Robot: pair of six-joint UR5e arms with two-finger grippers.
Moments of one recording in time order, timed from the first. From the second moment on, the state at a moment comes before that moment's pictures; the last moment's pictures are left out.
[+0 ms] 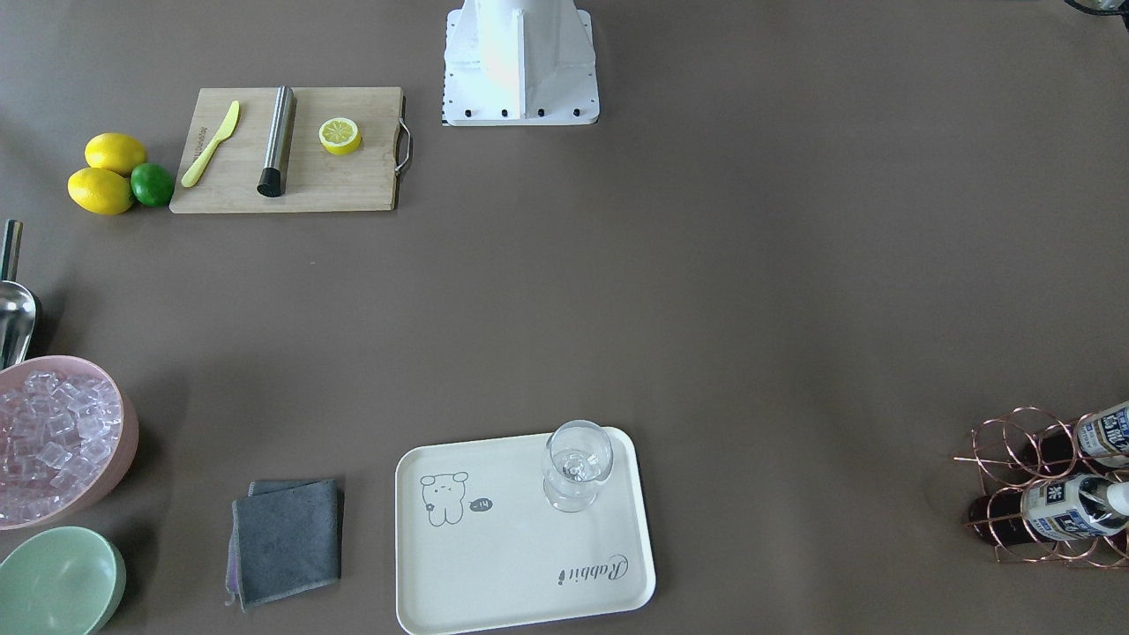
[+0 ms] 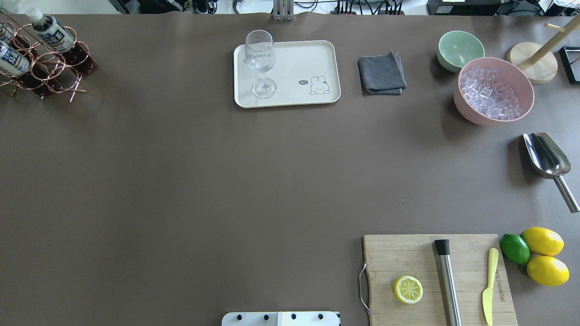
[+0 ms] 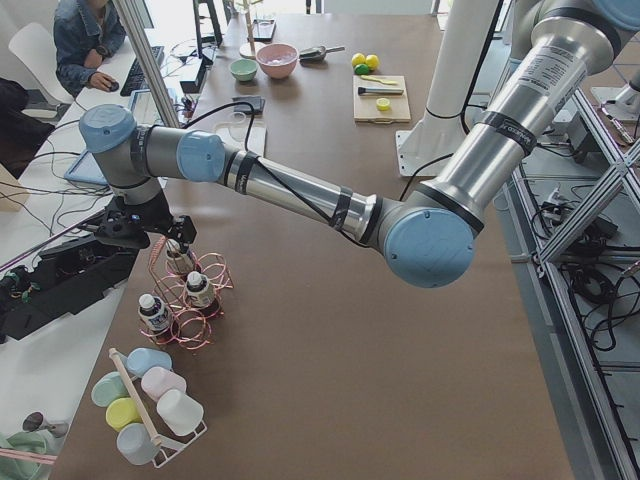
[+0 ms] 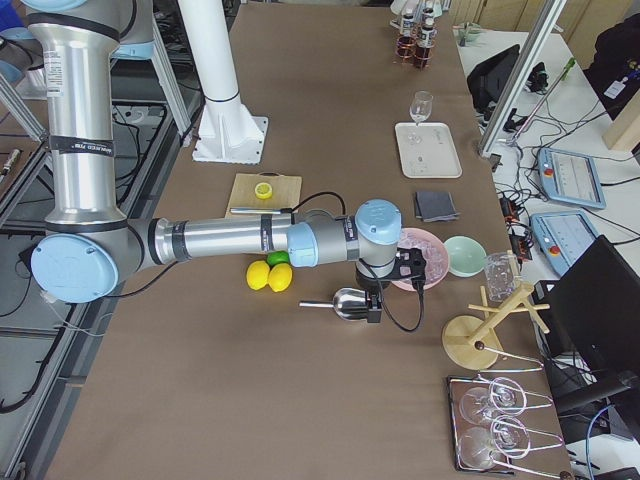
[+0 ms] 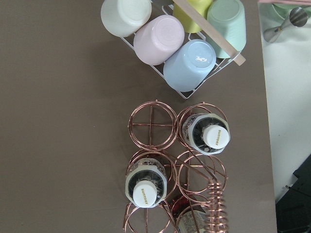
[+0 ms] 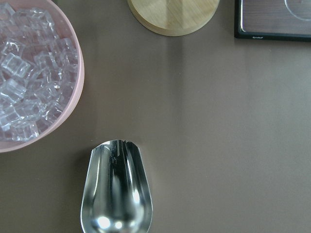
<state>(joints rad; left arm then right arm) -1.60 -2.17 -1.30 -1.33 -2.34 -1.54 1.49 -1.58 1.69 -1.50 2.32 0.16</state>
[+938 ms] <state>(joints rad) -1.56 -2.21 -1.20 -1.43 -2.31 -1.58 1.49 -1.59 1.69 -1.47 2.30 0.15</state>
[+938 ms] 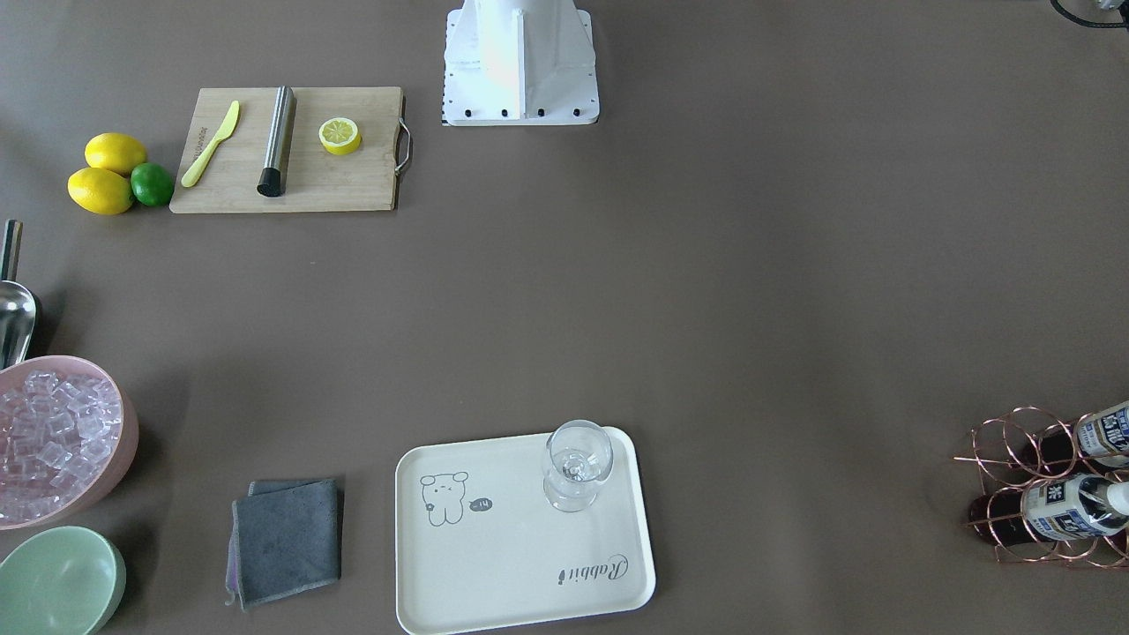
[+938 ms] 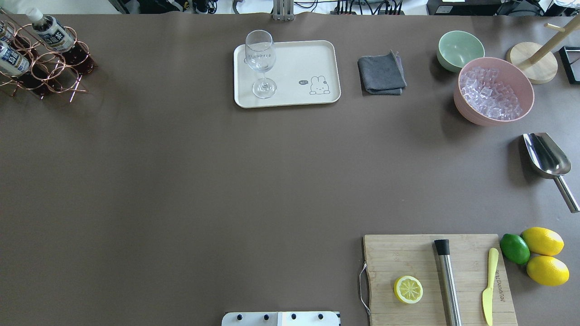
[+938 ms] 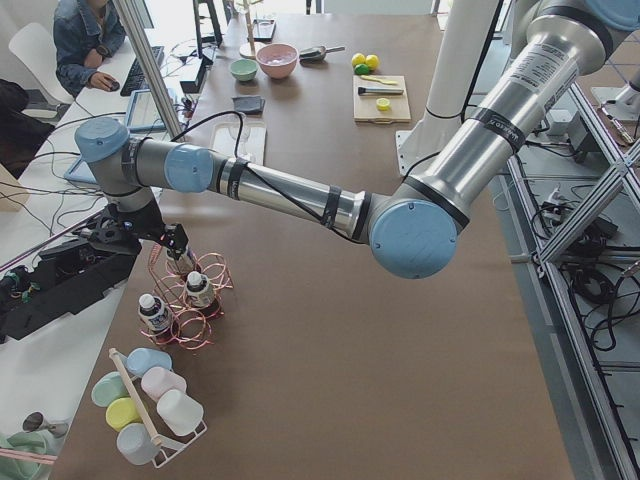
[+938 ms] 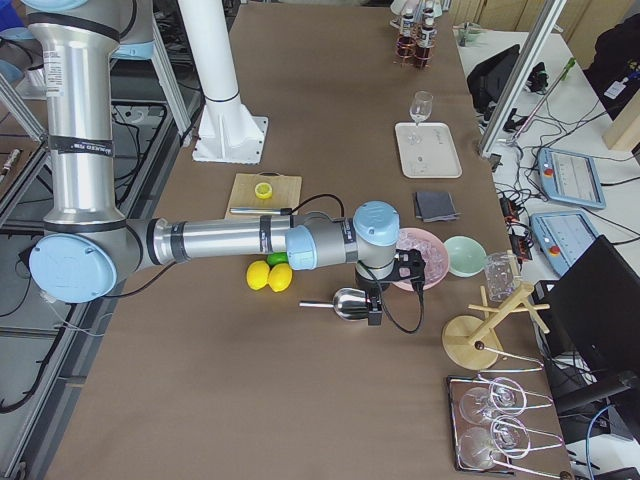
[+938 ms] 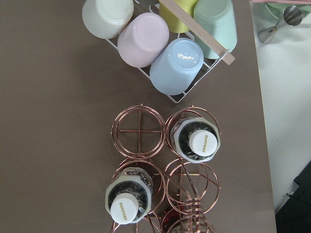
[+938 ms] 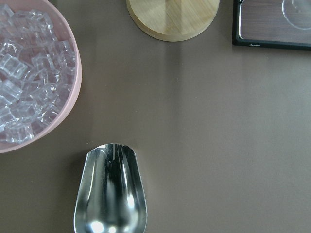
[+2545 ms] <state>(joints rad) -1.52 -2.20 -1.13 -1.59 -2.30 -1.69 1.49 -1.59 1.69 -1.47 2.29 0.15</state>
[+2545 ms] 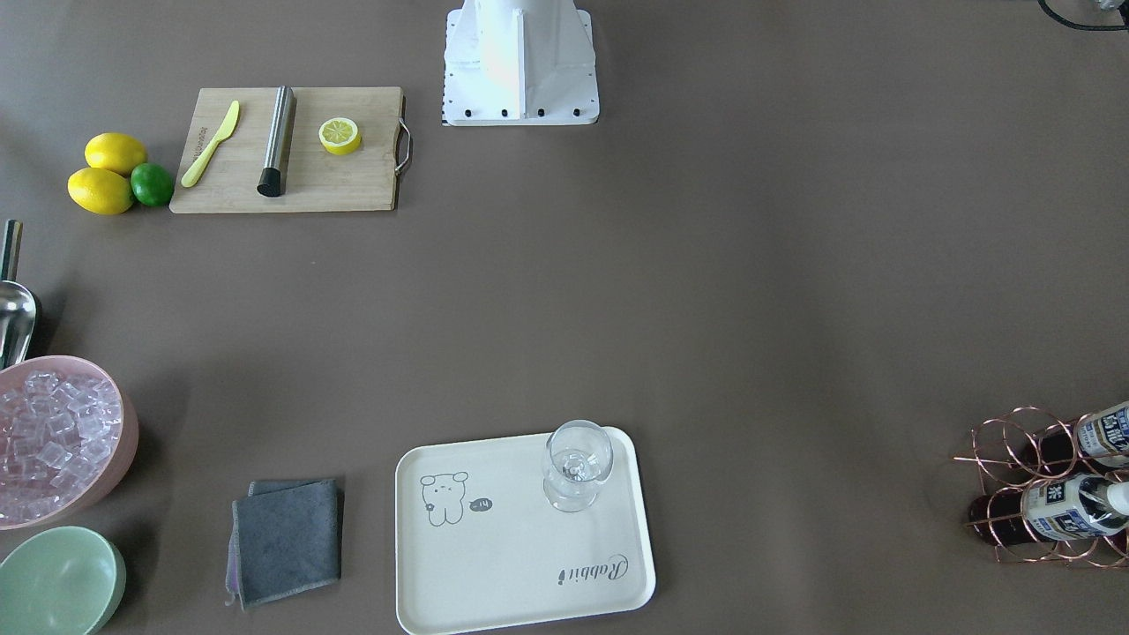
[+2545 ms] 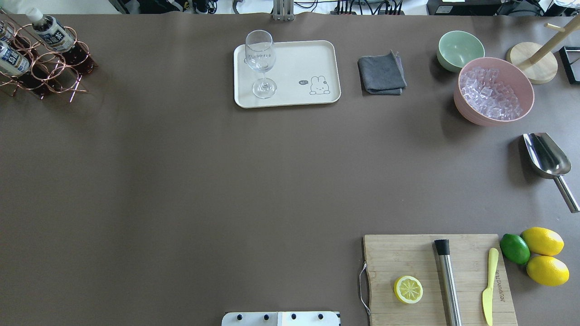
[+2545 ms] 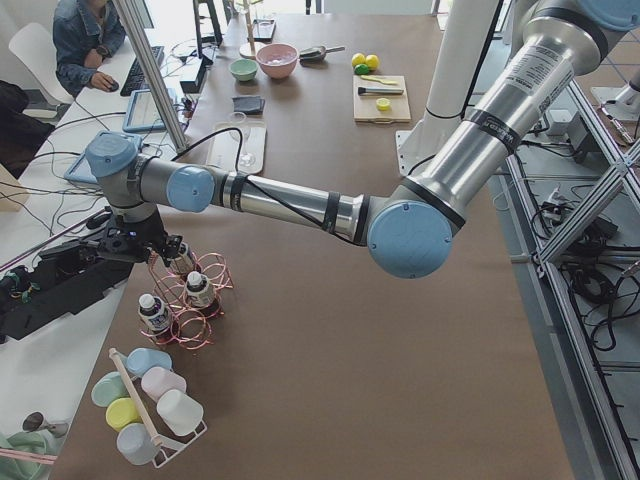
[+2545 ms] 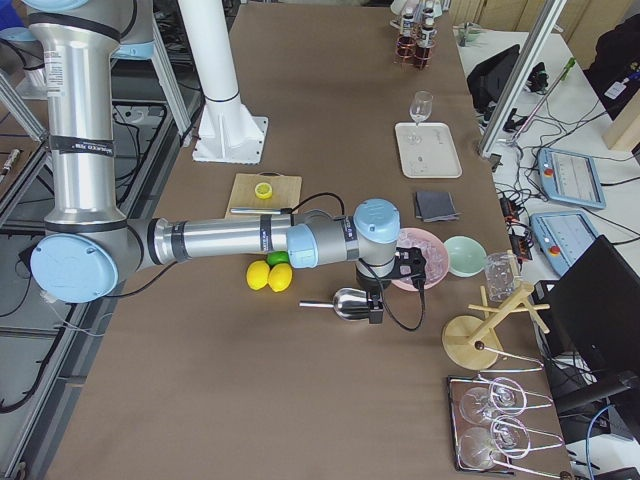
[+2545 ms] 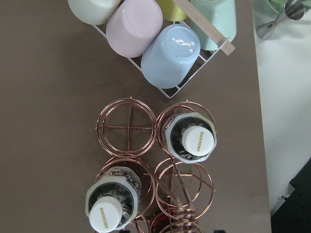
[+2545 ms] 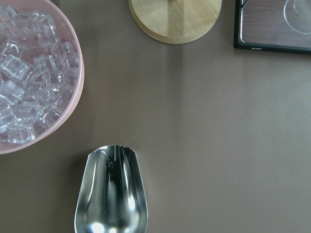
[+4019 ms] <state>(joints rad) -1.28 -2.18 -1.95 -0.88 -2.30 -2.23 1.49 -1.58 1.71 -1.47 2.29 0.15</state>
